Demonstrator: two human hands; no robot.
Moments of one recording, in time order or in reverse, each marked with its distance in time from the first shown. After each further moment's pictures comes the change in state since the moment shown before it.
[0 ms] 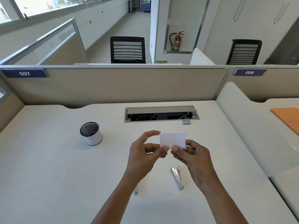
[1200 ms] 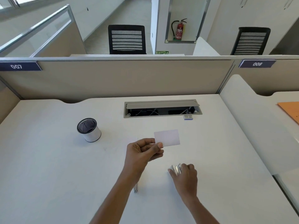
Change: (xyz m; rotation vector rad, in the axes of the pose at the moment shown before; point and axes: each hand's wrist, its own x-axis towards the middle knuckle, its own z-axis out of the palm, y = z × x) left_hand 0.021 -0.029 -0.005 -0.364 0.099 -0.252; right_hand 0.045 0.197 -0.056 -1.323 0.329 0.004
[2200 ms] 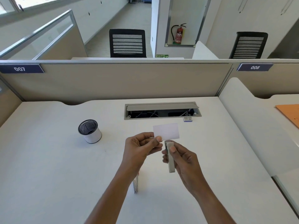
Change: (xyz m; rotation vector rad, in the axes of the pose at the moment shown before) left_hand 0.000 0.022 0.003 0.023 -0.021 0.078; right_hand -0.023 -0.097 -0.150 1.281 -0.464 -0.109
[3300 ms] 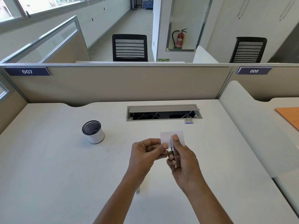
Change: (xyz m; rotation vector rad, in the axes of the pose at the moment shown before) left_hand -0.023 -0.007 0.007 0.031 -0.035 -0.005; right_hand -0.006 -0.032 0.038 0.422 0.250 0.275
